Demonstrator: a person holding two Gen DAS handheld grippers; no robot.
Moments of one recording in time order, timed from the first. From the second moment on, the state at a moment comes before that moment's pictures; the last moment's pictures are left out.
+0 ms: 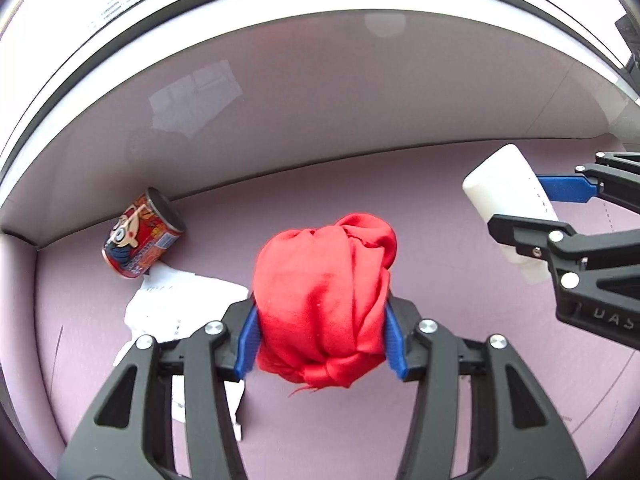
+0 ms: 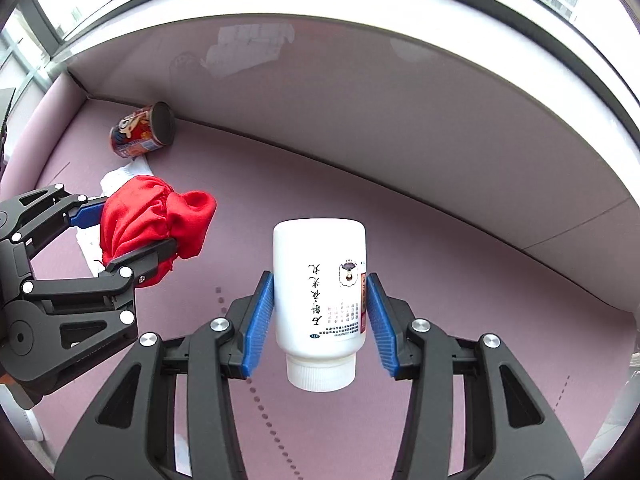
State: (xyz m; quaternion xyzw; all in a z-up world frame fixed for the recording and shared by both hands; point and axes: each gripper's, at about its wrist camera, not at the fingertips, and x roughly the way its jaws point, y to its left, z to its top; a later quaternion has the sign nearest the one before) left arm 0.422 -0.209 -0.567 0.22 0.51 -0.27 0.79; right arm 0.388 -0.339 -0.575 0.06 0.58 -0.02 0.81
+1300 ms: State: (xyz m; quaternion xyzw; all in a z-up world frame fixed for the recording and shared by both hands) left arm 0.122 0.149 -0.247 0.09 0.52 -0.14 0.84; right arm 0.165 -0.016 -0.235 -0.07 0.55 0.15 0.82
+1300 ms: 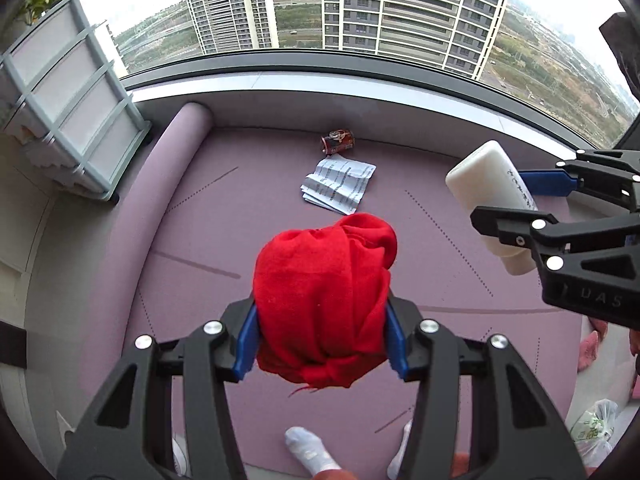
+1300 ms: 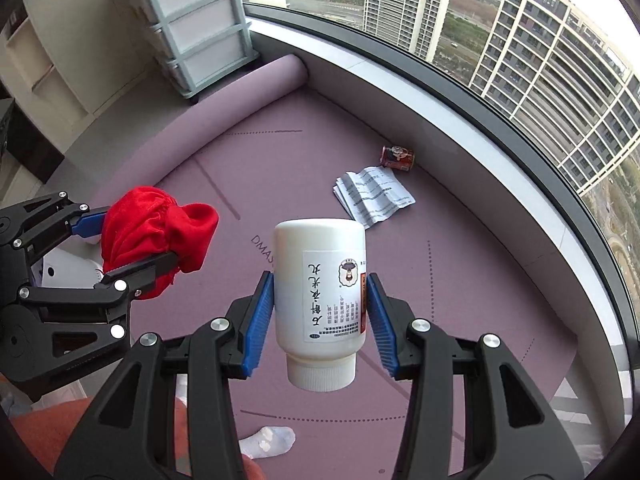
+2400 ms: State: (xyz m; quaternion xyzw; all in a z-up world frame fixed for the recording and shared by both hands) left arm -0.149 0.755 -0.315 0.00 0.59 0.16 0.79; right arm -0.038 0.658 -0.279 -0.18 0.52 0.45 0.70
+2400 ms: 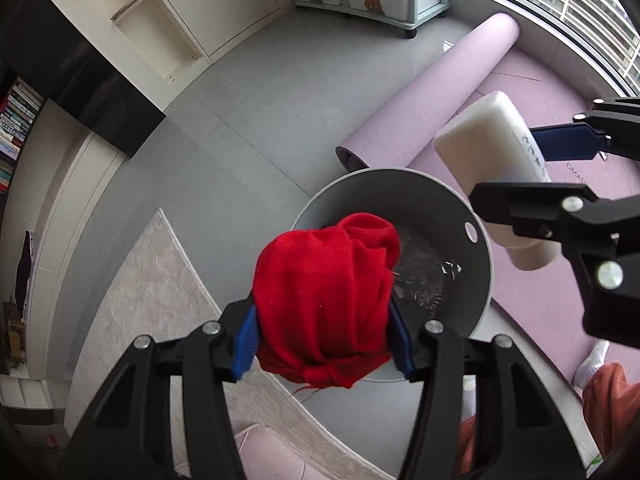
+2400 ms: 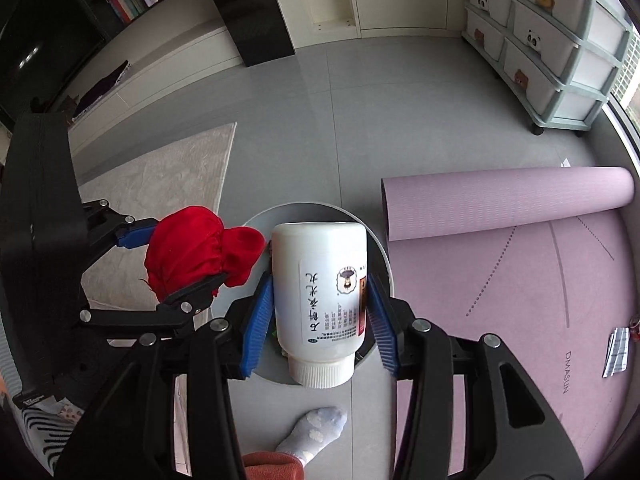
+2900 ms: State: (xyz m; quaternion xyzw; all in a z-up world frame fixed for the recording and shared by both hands) left arm -0.143 0.753 -0.310 0.03 0.59 0.15 0.79; right arm -0.038 0.641 -0.275 -0.19 0.52 0.42 0.72
